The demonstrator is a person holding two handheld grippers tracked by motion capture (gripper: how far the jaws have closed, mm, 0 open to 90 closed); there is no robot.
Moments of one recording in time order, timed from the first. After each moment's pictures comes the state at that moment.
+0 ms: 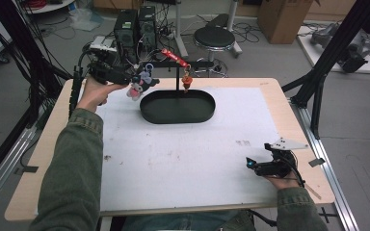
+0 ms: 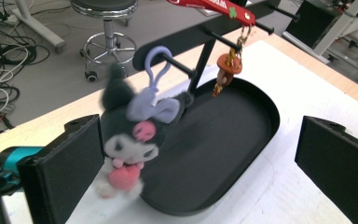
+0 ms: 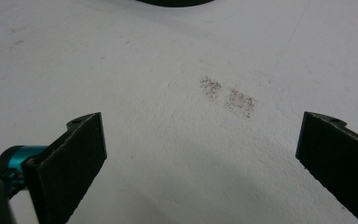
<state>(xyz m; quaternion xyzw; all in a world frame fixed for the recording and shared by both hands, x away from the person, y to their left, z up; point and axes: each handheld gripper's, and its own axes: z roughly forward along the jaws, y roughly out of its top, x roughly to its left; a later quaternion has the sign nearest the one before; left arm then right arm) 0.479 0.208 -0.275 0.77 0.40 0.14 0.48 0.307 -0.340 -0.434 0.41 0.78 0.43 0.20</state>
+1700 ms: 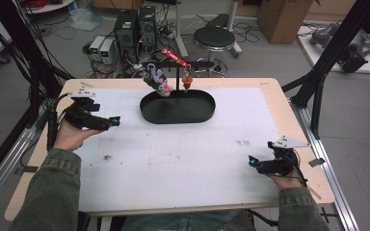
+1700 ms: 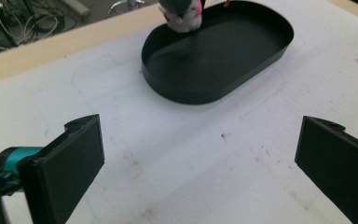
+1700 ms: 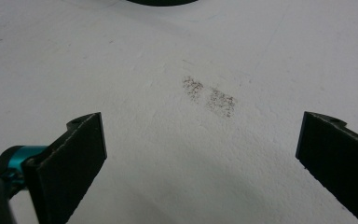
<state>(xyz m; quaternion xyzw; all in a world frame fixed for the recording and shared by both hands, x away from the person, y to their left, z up) 0.374 0.250 -0.331 0.78 0.43 0.17 0.42 0.310 -0.345 -0.431 0.42 0.78 0.41 0.21</state>
